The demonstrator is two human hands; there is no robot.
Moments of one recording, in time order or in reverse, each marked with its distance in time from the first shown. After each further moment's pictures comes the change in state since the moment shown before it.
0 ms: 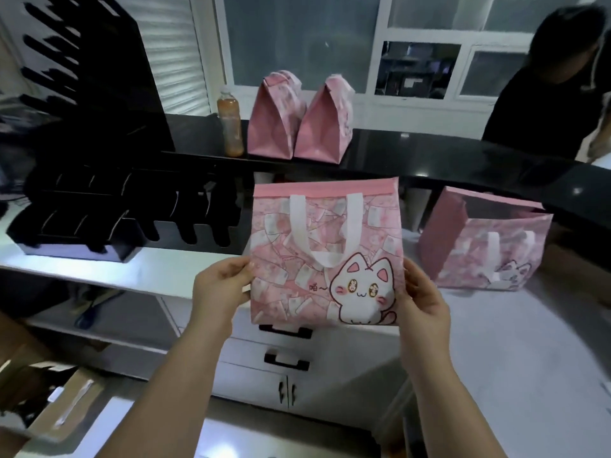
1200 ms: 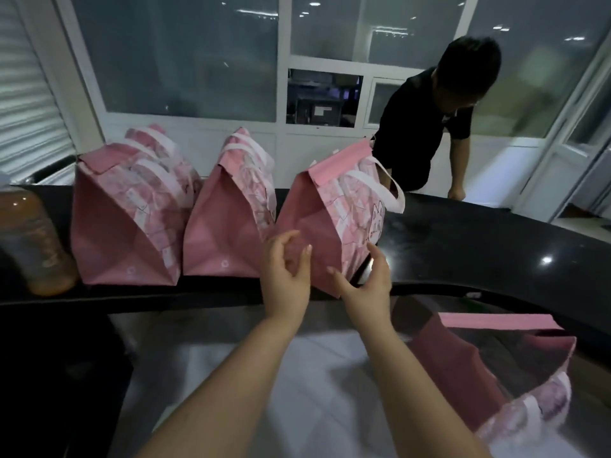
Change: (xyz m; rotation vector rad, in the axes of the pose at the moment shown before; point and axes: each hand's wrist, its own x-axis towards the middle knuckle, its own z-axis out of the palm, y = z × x) left_hand 0.322 -0.005 0.384 0.081 -0.274 0.719; right_hand 0.429 0.062 0.093 -0.602 0.218 -0.215
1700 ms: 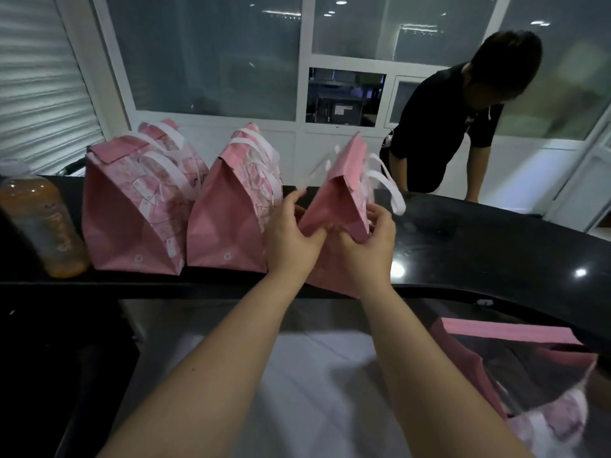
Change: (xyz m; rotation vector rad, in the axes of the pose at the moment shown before) left_hand 0.050 0.011 0.021 0.221 -0.089 0.008; right_hand 0.054 -0.035 0.007 0.099 0.030 -0.110
